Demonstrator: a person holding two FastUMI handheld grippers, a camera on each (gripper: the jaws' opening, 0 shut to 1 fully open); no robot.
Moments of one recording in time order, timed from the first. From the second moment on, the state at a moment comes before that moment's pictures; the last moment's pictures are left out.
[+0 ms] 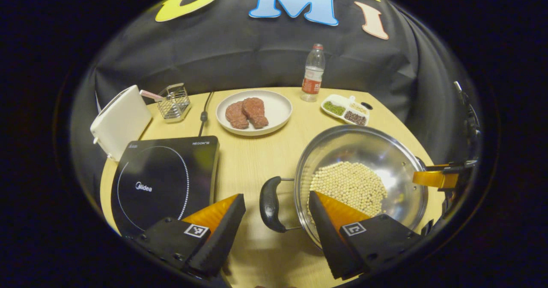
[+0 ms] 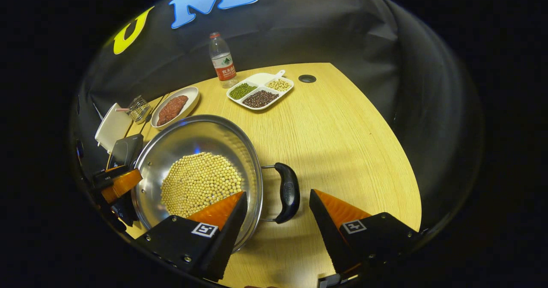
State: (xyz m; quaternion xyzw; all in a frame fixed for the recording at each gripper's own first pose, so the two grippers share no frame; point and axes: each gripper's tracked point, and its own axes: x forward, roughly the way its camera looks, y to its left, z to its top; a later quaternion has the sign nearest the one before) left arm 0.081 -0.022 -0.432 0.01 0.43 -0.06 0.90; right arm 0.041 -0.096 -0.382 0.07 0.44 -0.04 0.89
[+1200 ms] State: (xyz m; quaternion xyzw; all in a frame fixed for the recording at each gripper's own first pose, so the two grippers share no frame) left arm 0.084 -0.032 -0.412 0.02 0.45 -0.10 0.89; right arm 0.043 -0.090 -0.363 0.09 0.46 -0.04 0.88
